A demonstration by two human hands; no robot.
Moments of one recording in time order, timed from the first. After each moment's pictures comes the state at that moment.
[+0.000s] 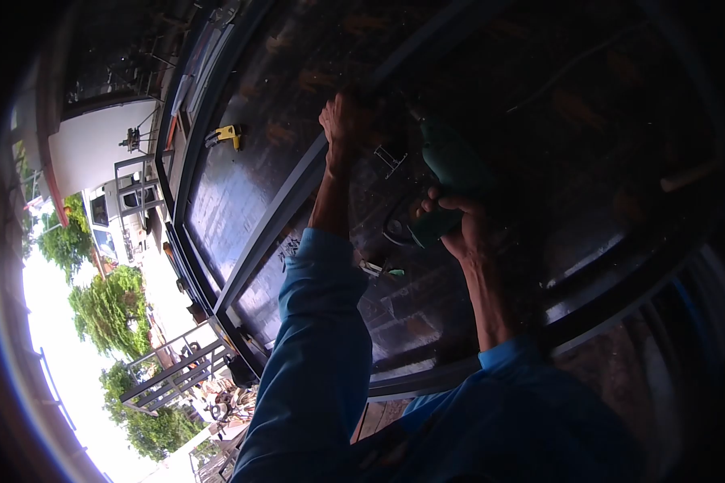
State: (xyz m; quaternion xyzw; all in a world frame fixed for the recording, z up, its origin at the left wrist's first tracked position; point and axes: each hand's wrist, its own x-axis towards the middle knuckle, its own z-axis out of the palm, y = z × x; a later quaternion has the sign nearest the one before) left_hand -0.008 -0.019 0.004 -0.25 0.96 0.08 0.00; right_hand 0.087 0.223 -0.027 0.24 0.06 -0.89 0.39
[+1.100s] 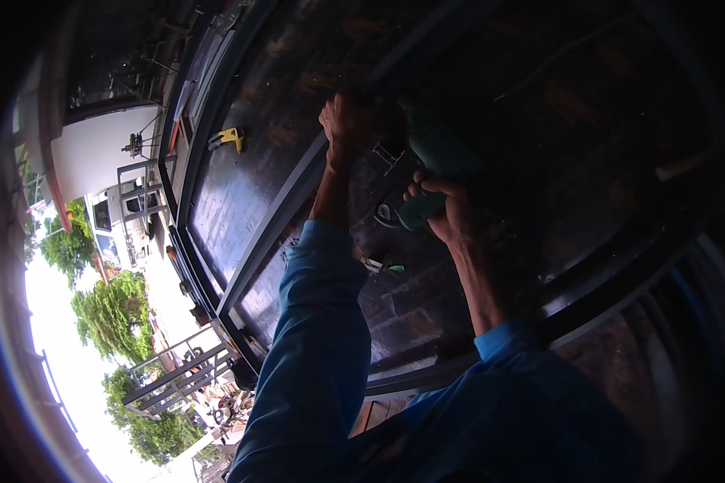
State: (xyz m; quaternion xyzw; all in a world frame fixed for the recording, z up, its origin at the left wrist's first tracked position) left_hand -0.007 -0.010 0.011 -0.24 0.97 0.09 0.01; right_hand 0.082 0.201 -0.031 0.22 0.11 -0.89 0.38
